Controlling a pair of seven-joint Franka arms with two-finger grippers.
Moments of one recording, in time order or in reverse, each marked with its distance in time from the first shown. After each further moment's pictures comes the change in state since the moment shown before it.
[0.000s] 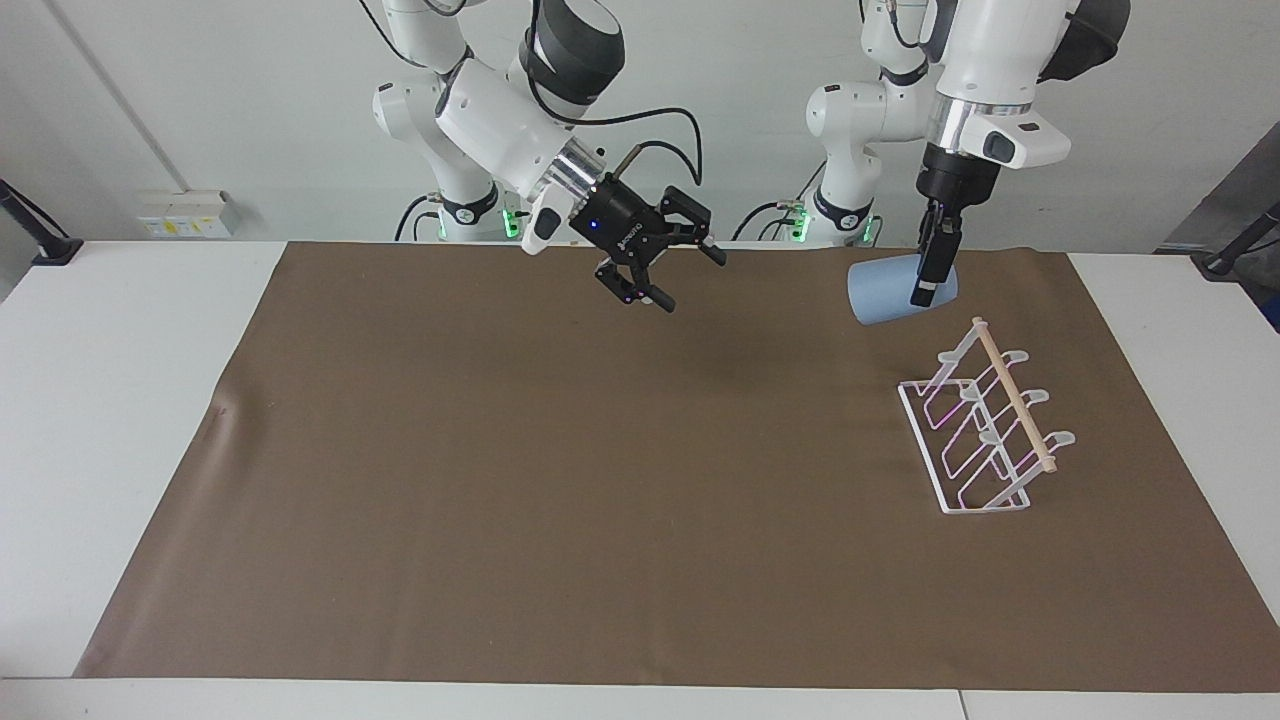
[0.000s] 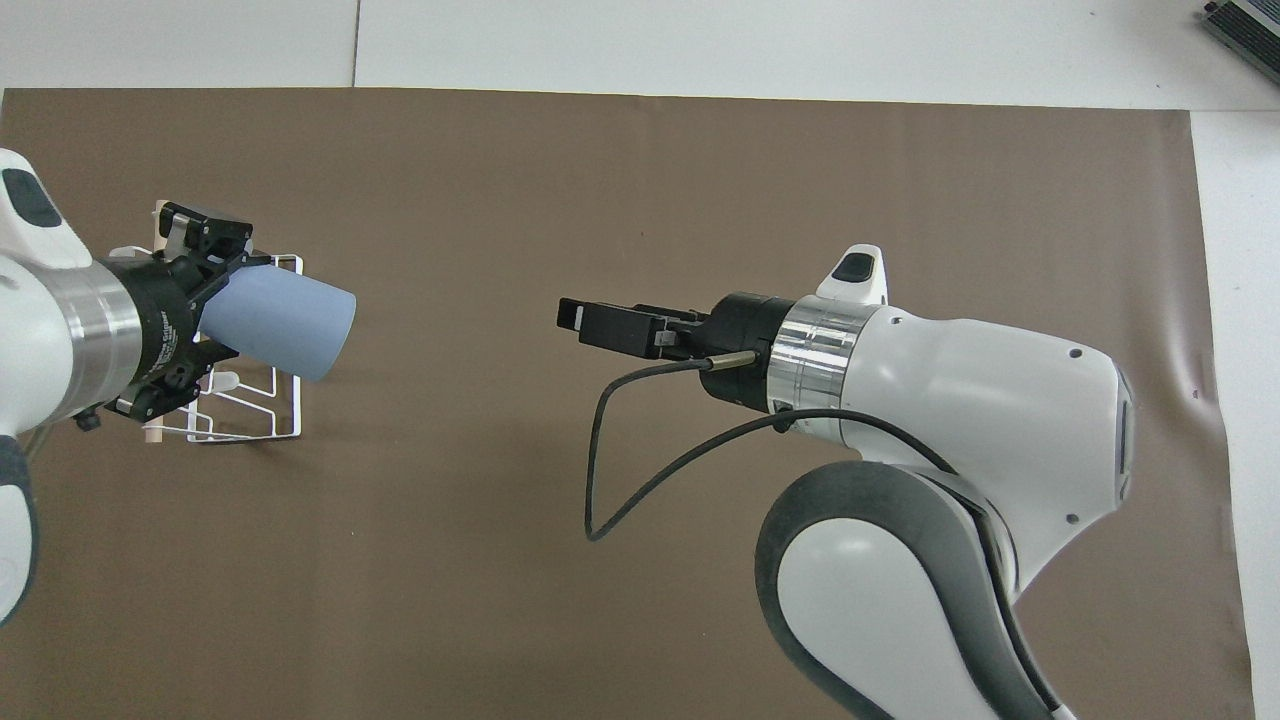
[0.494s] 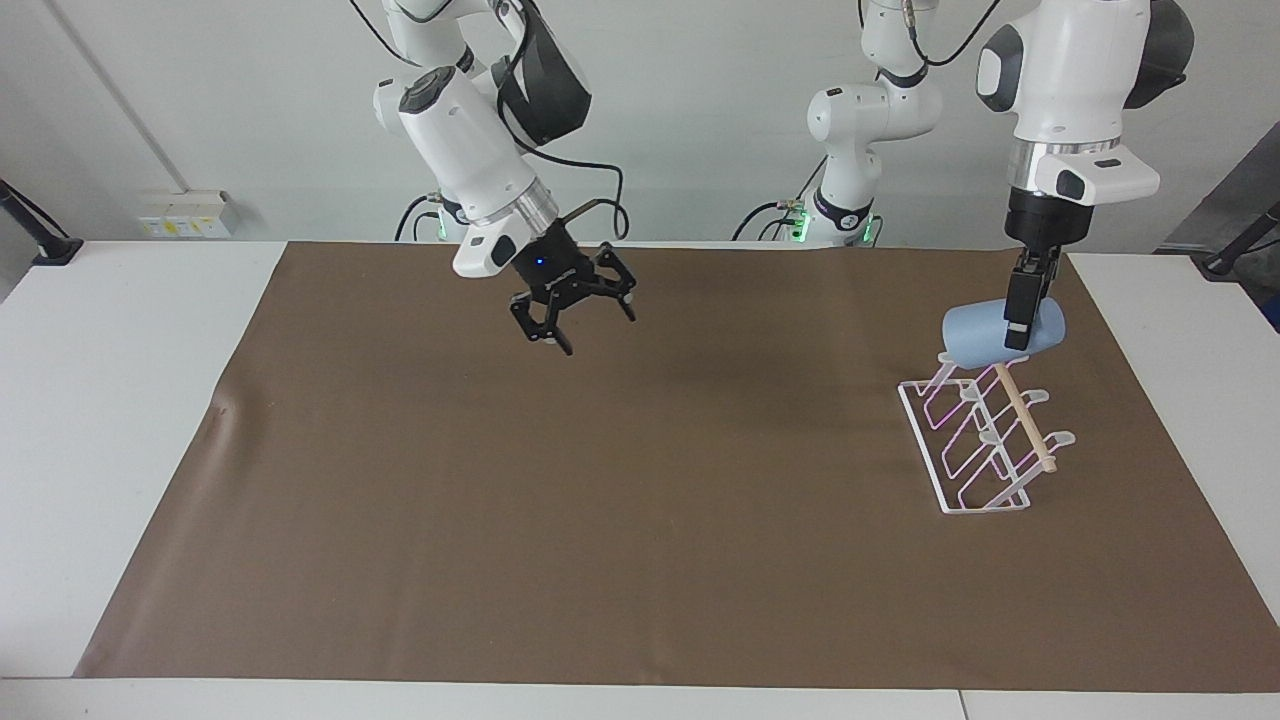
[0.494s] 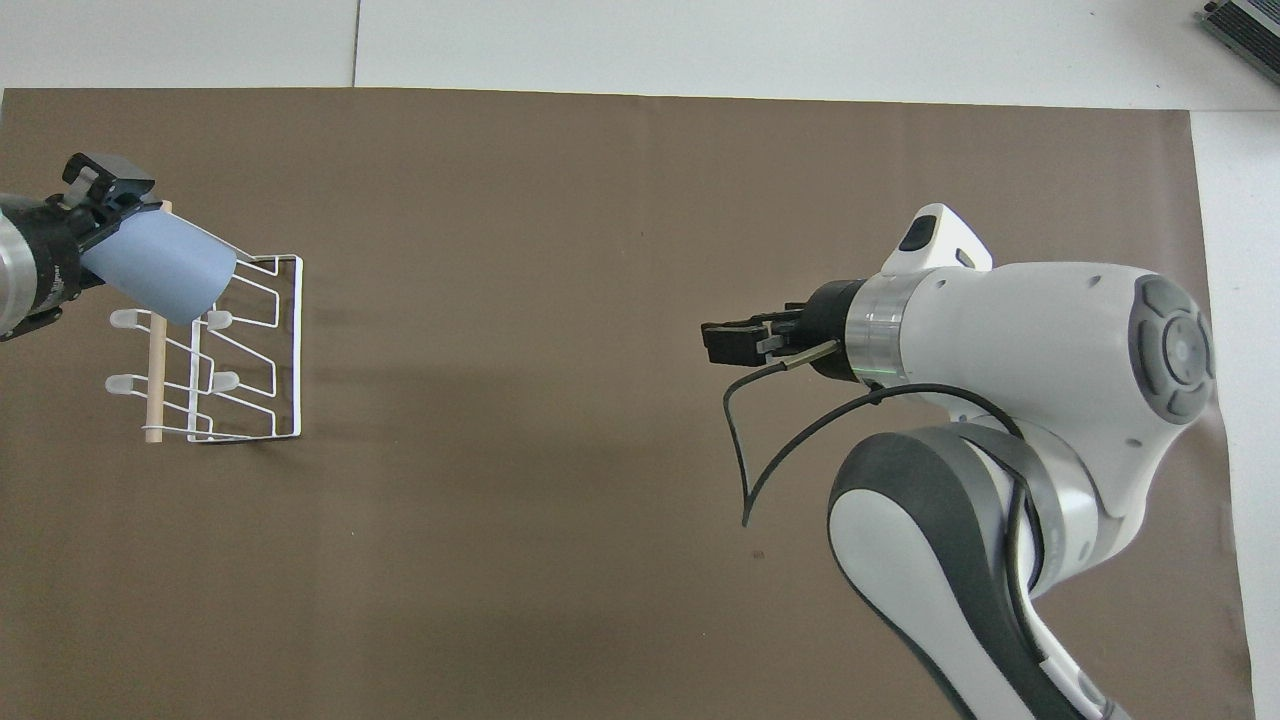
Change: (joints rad) left arm 0.115 0.078 0.009 -0.011 0.178 0.148 0.325; right arm -0.172 0.001 -0.005 -0.014 -0.554 -0.254 0.000
